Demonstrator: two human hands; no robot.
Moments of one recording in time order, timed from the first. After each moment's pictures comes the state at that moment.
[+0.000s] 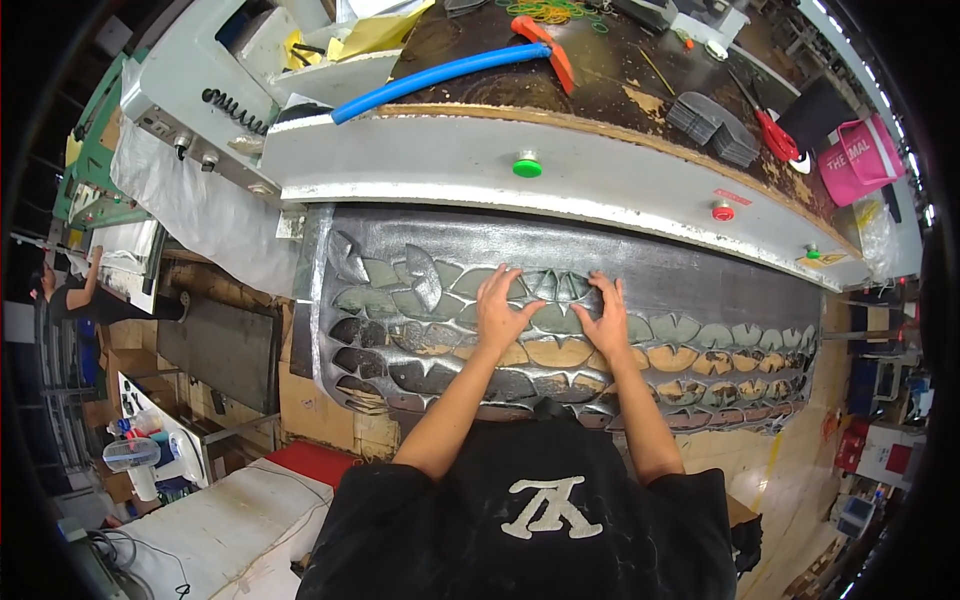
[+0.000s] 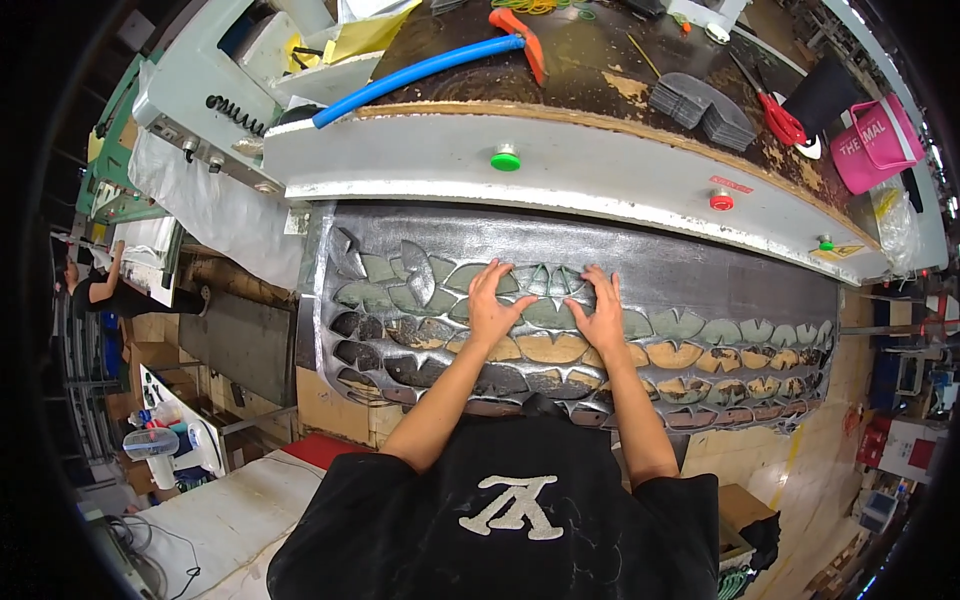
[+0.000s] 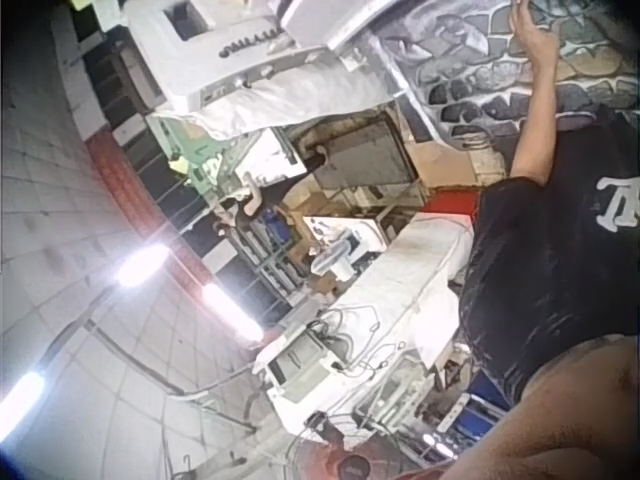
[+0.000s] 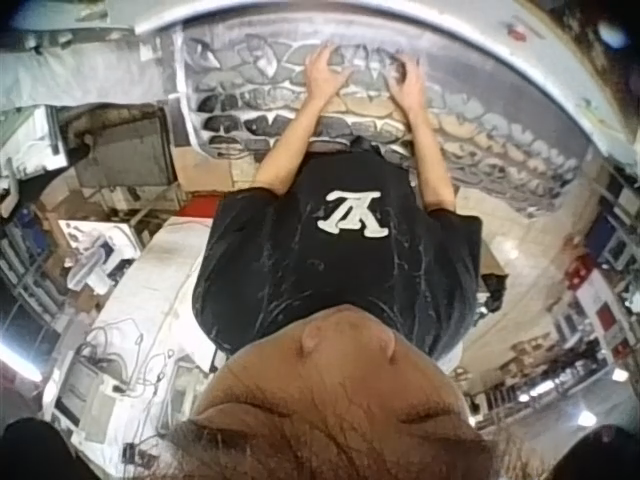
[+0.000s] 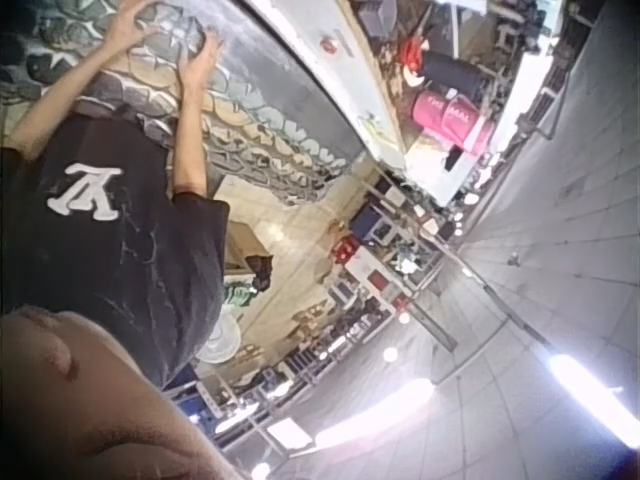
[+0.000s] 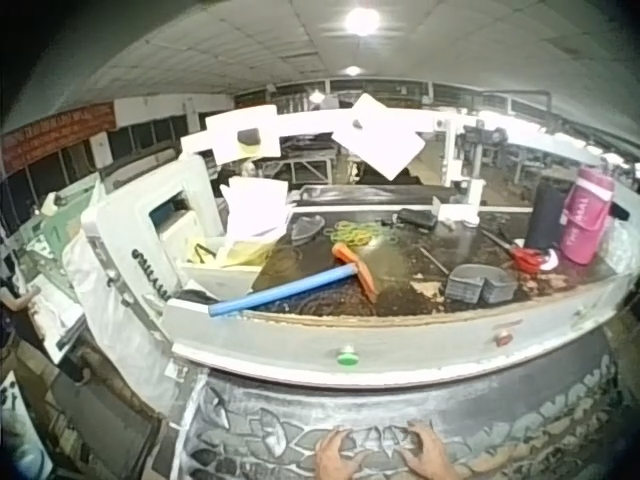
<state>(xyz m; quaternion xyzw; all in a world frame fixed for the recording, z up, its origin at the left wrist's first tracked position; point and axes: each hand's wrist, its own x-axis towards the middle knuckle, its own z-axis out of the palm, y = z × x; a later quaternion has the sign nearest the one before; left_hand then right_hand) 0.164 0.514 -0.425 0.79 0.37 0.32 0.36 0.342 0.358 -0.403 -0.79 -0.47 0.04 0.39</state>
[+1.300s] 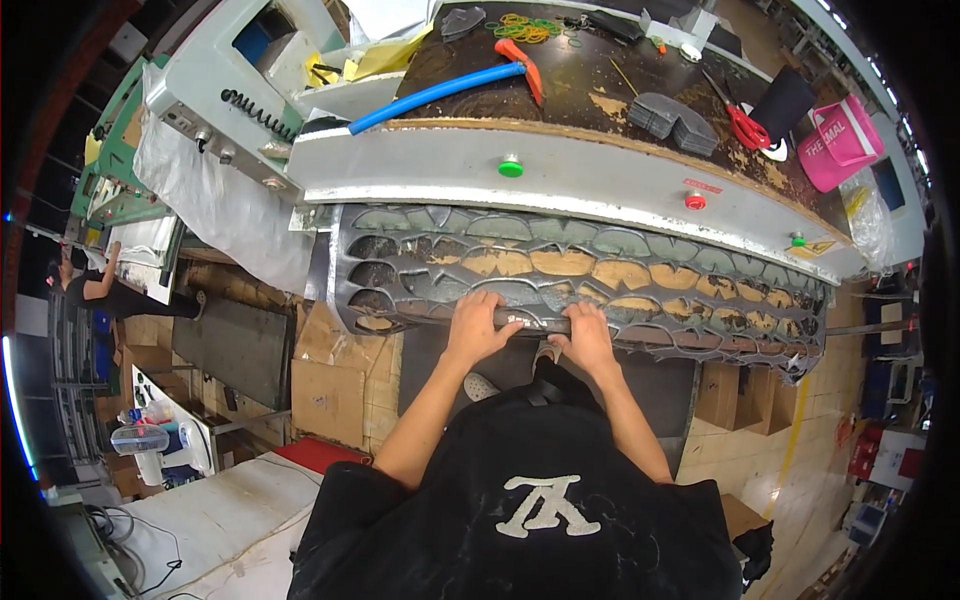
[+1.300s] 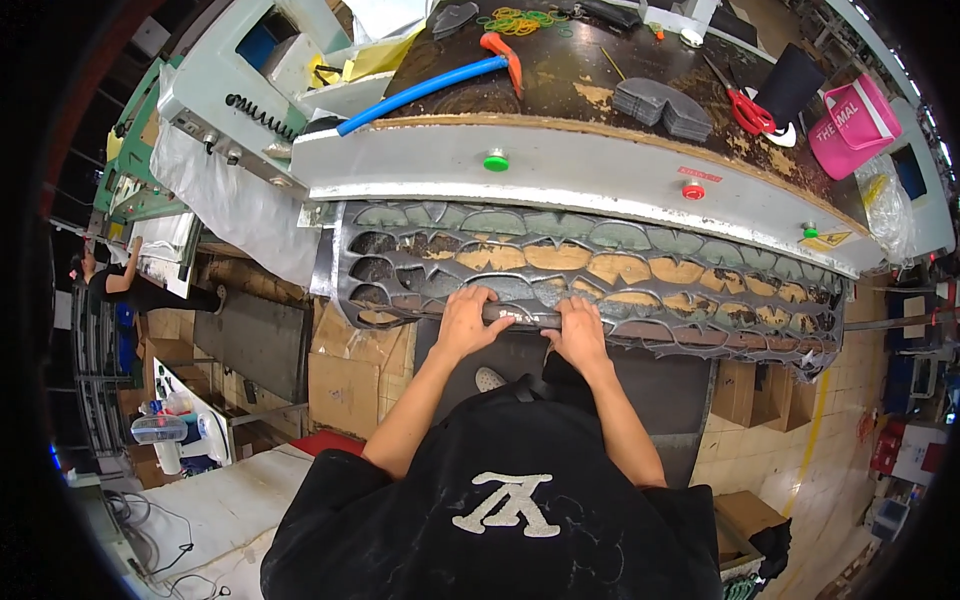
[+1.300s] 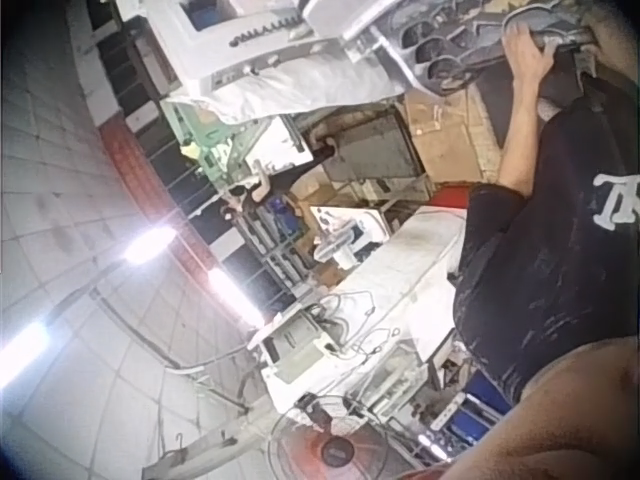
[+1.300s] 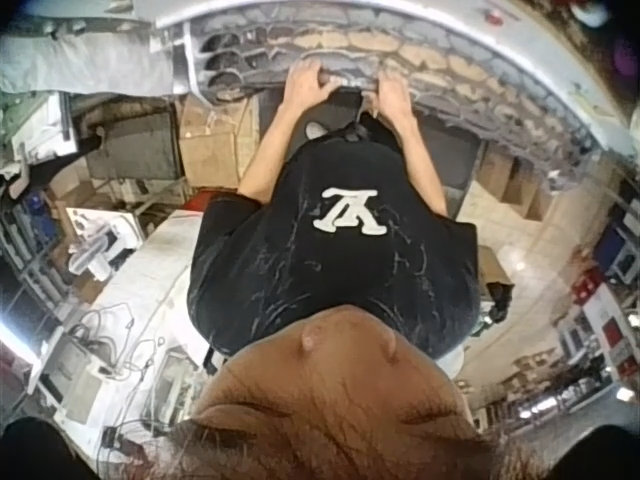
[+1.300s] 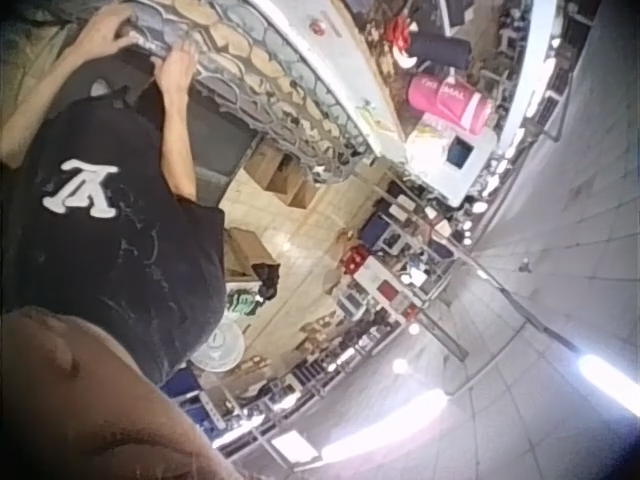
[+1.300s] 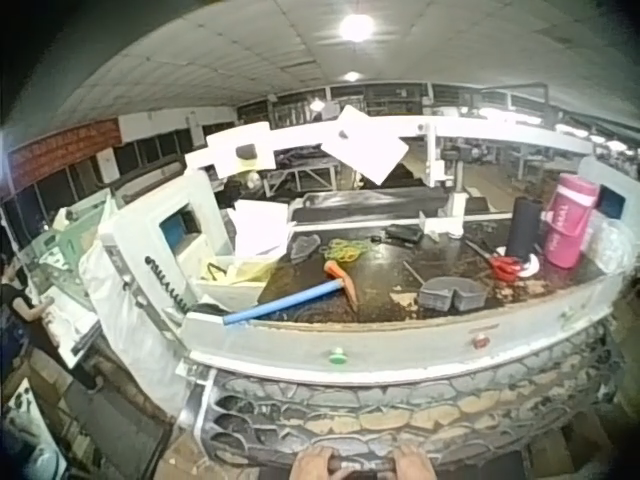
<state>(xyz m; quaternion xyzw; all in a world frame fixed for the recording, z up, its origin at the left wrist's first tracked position) 0.097 0.500 -0.327 0.89 0.30 0.14 0.31 0.287 0.328 -0.314 -0.83 -0.51 0.17 0.15</state>
